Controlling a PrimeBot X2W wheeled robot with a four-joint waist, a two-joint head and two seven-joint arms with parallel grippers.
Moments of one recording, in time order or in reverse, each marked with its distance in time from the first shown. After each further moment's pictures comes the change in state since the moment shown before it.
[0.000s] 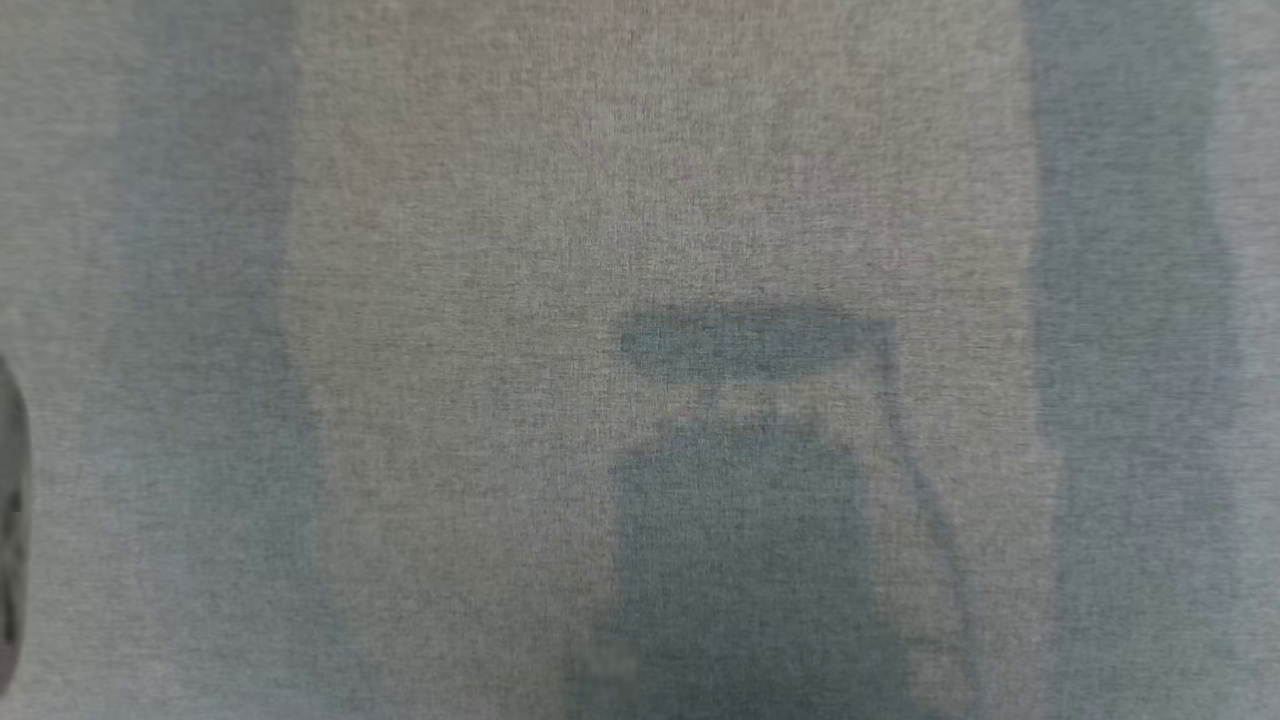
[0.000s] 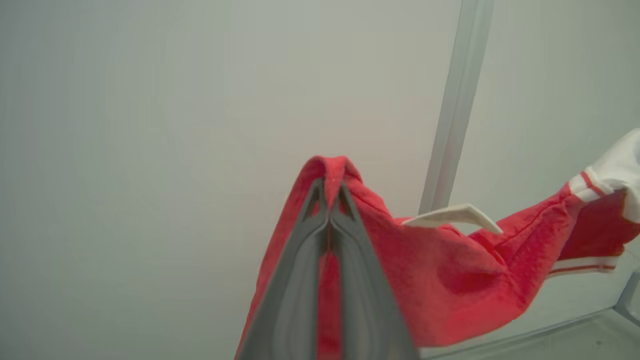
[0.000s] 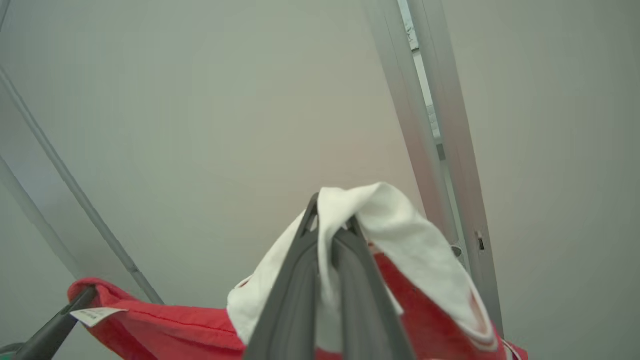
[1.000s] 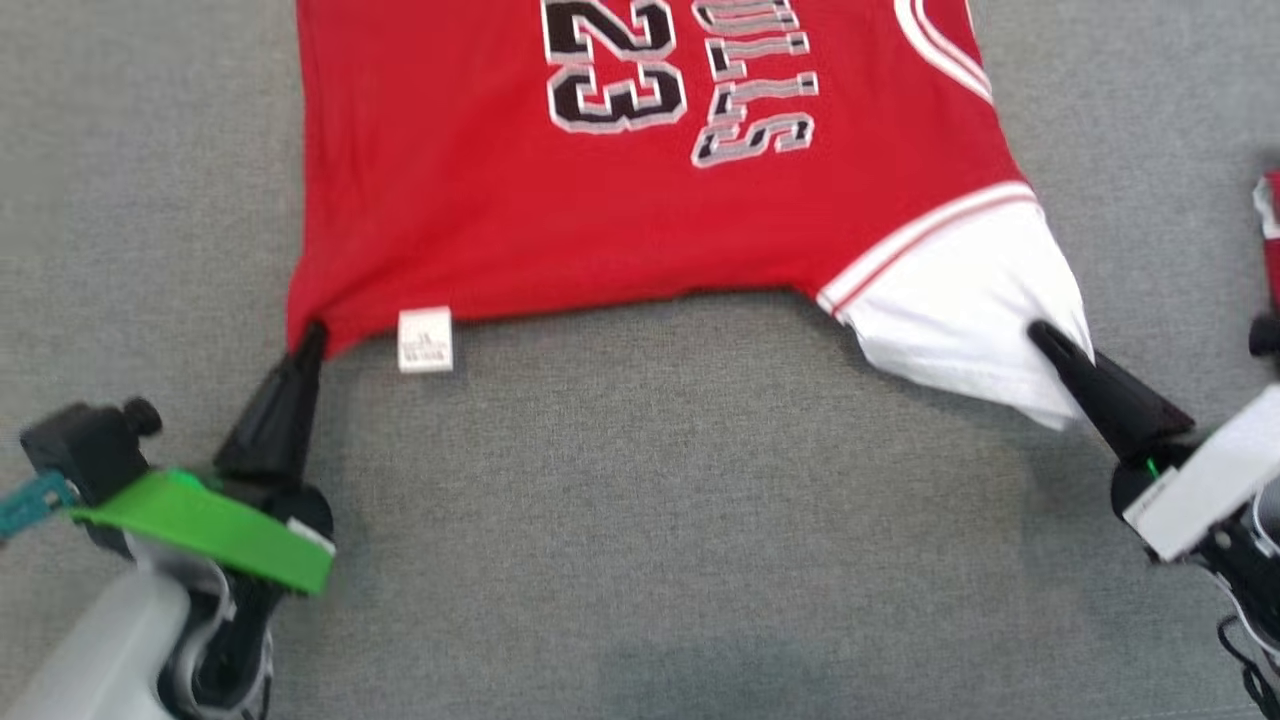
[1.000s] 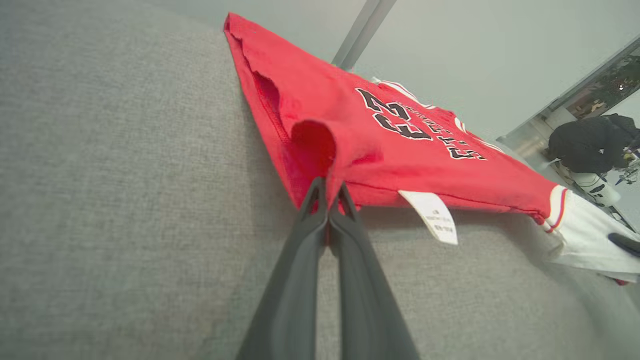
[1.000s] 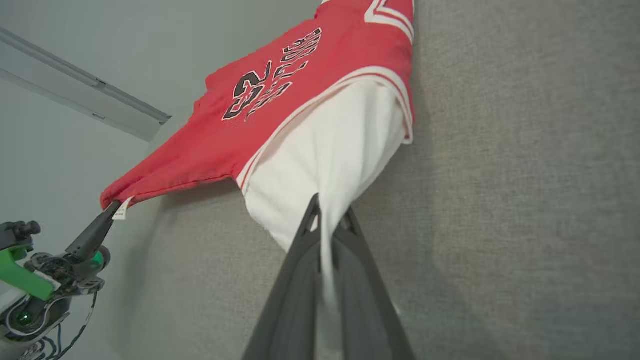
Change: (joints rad) left arm 1.214 0.326 -0.258 -0.470 -0.466 0.010 -0.179; right arm 1.602 -0.393 0.124 -0.716 0.583 0.000 0.036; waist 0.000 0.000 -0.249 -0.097
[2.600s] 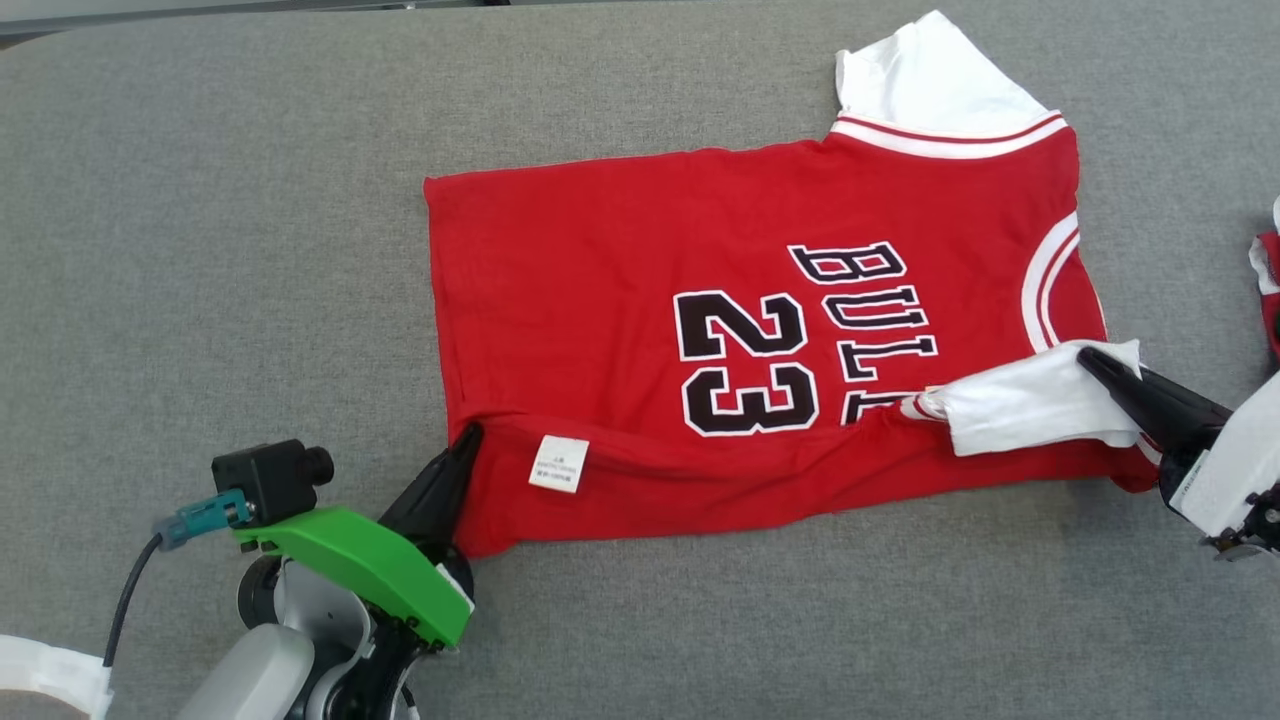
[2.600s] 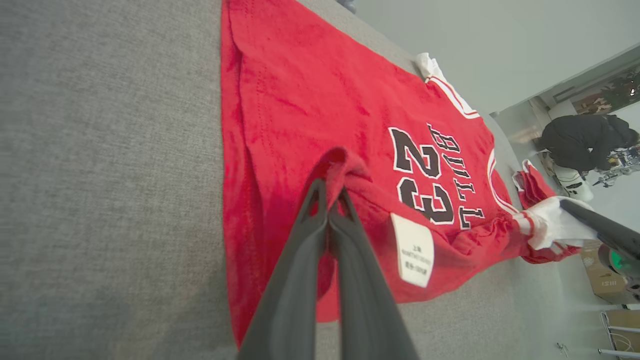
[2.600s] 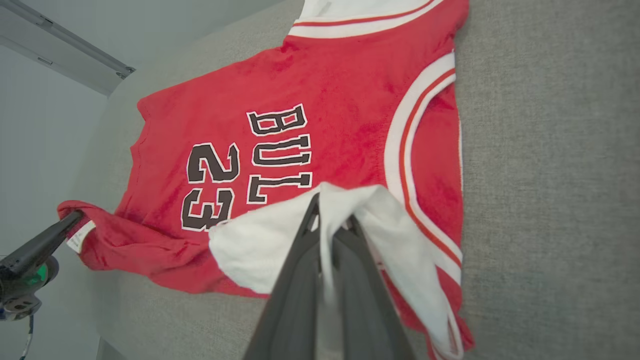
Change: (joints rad) left arm 0.169 -0.153 -0.012 -0.207 -0.019 0.229 0.313; right arm 0.025 -0.030 -0.119 0.055 -0.089 0.000 0.248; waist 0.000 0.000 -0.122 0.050
